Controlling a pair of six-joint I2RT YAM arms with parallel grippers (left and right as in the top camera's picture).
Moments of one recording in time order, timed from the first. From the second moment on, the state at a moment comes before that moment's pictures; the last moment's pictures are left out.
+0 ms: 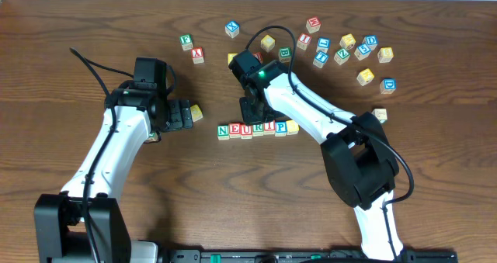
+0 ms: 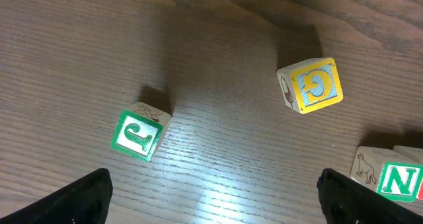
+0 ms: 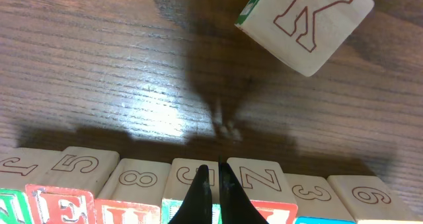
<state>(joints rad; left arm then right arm) -0.08 1.57 1.08 -0.80 -0.05 -0.25 0.64 2.20 1.73 -0.98 0.02 0.46</state>
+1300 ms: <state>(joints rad) -0.08 1.57 1.08 -0.80 -0.05 -0.25 0.61 2.20 1.73 -0.93 0.03 0.46</state>
